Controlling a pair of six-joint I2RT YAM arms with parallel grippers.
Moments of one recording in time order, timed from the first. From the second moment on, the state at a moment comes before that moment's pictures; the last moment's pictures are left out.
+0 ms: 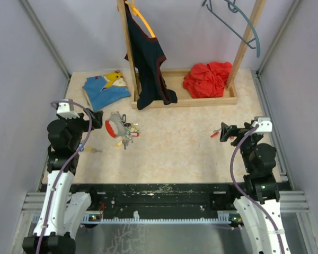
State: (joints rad) left arm 0.03 0.67 0.63 -0.04 0.16 -0.26; right arm 0.13 0.28 0.56 -0.28 0.05 0.13
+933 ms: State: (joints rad) left arm -0.05 1.15 0.73 -0.10 0.18 -0.46; right arm 0.13 0.28 0.56 -0.28 0.02 0.13
